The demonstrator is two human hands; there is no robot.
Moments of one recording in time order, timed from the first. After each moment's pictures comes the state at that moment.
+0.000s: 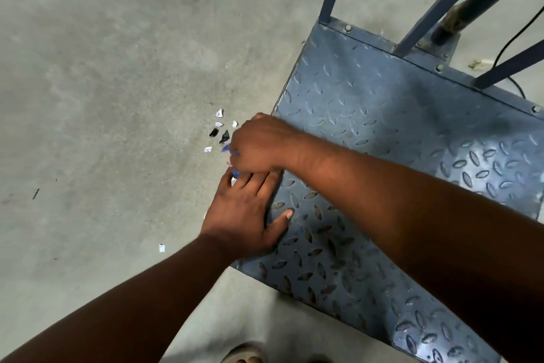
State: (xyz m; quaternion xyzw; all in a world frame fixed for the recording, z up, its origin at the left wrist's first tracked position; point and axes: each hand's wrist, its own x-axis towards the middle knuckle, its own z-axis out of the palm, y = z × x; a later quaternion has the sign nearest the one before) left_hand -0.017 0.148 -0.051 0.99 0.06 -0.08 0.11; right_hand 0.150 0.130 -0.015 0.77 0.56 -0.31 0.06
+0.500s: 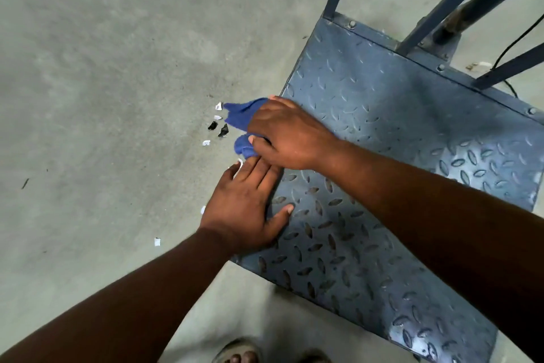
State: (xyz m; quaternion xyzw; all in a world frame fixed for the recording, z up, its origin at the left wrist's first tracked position) left_hand -0.018 0.150 -0.050 0.98 0.06 -0.08 0.15; right_hand 0.166 0.079 -0.035 0.78 0.61 -0.14 -0.09
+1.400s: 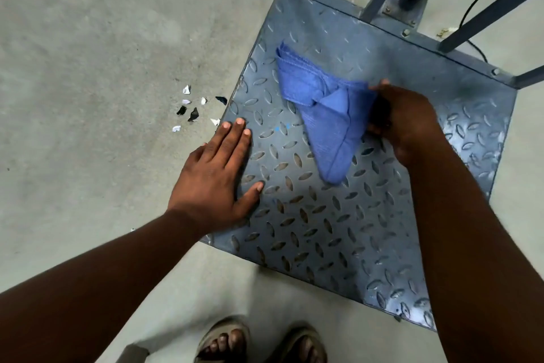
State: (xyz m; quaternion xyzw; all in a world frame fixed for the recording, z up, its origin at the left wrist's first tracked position) left_hand -0.018 0.145 -0.054 0.99 0.06 -0.07 0.11; right_hand 0.220 -0.090 0.001 0.79 -0.19 -0.26 -0.52
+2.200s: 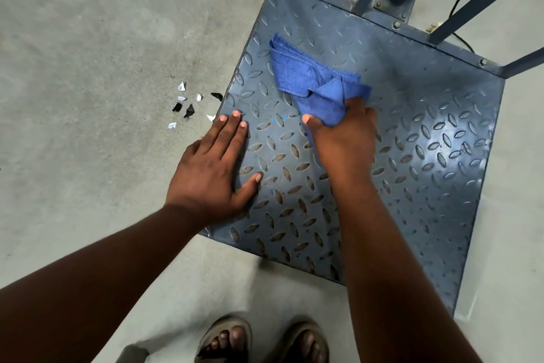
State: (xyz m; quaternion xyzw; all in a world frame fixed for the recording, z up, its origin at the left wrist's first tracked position) left_hand -0.020 0.145 -0.055 0.99 0.07 -0.05 0.12; right_hand 0.126 -0.040 -0.020 0.95 -0.05 -0.06 -0.29
